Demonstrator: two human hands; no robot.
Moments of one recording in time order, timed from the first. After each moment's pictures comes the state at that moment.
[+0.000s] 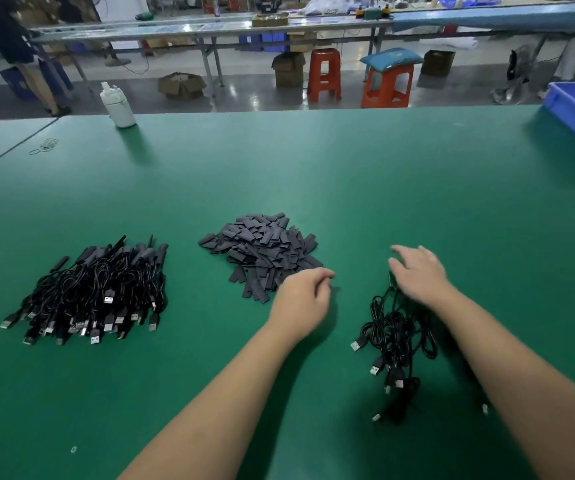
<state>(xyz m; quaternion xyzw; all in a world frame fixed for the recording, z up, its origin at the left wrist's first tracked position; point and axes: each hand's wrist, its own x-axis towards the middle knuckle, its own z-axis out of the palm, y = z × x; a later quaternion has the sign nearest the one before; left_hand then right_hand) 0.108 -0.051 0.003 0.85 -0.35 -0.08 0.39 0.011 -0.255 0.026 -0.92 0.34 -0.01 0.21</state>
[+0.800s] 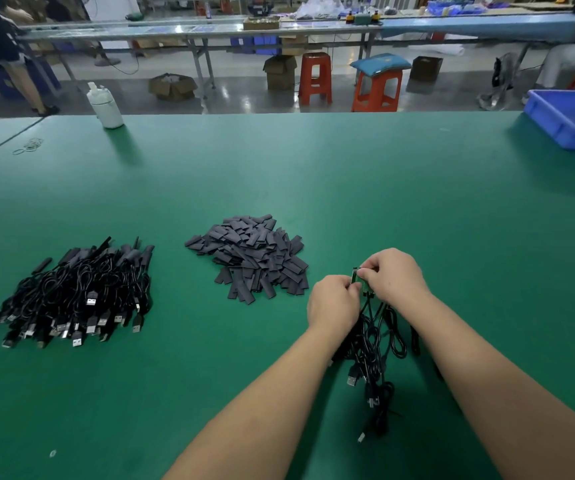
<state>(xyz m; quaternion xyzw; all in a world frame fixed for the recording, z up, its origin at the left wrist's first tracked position) 0.058 -0.119 0.012 0.88 -0.22 -0.18 0.39 0.018 -0.234 0.042 -0.91 0.35 -0.03 0.20</state>
